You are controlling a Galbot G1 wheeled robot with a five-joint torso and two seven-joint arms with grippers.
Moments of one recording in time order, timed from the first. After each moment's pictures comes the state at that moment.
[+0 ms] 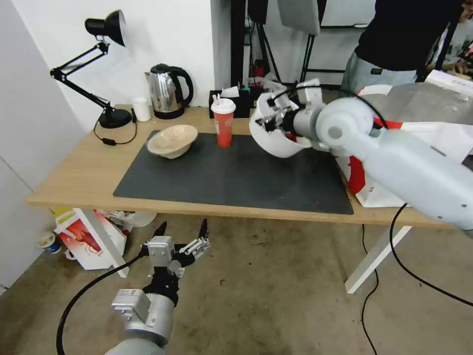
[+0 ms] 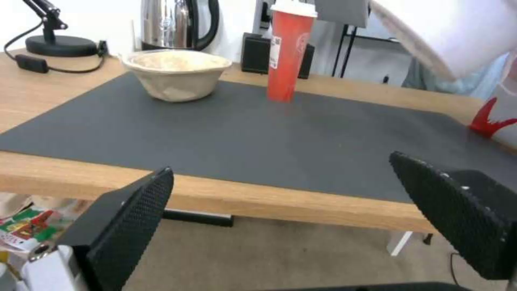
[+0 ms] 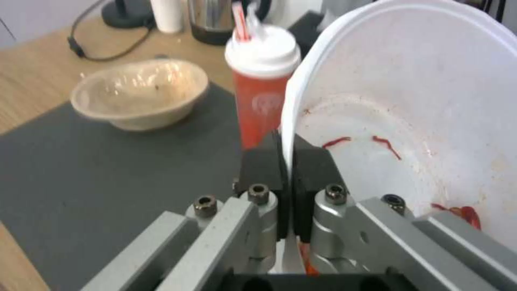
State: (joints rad) left arm 1.80 -1.40 -0.31 -2.41 -0.22 0.15 -0.20; right arm 0.09 0.80 -0.47 1.75 1.40 -0.72 0.33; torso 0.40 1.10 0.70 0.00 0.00
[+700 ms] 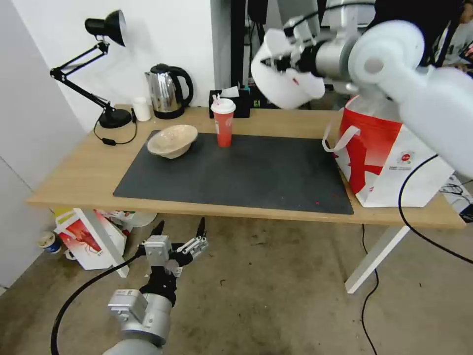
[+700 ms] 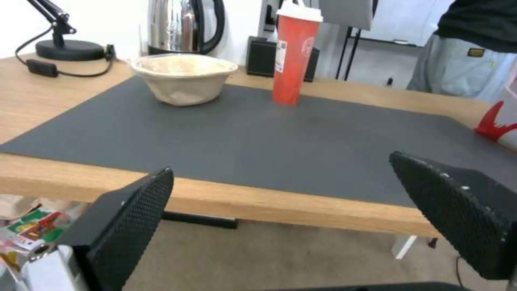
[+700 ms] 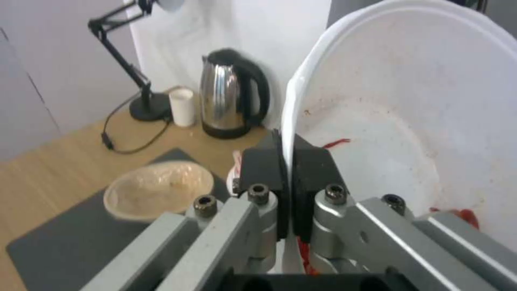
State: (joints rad) left arm 1.81 -1.40 -0.32 -2.42 -0.22 0.15 -0.21; right arm 0.32 0.82 -0.45 1.66 1.46 -0.72 0.25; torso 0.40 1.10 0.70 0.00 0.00
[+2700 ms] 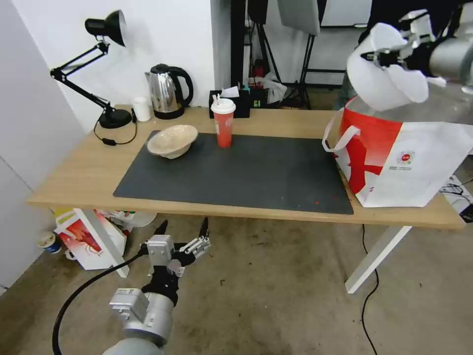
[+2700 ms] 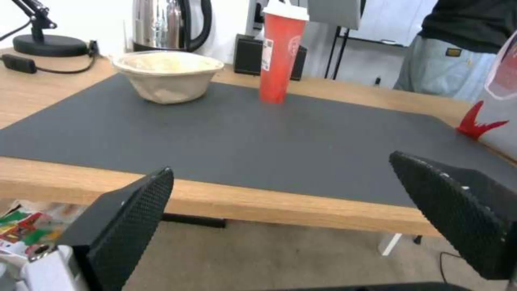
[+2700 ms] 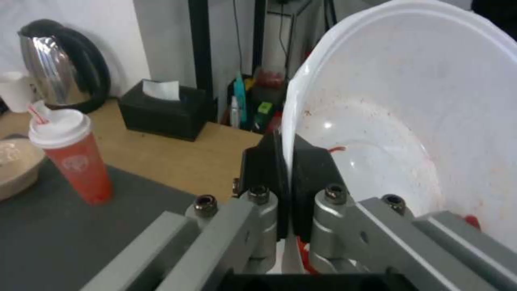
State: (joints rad) left arm 1.79 -1.37 -0.30 -2.42 -0.25 0.15 -0.22; right arm 0.13 0.44 -0.24 1.70 1.42 -0.72 0.19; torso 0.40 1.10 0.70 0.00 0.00
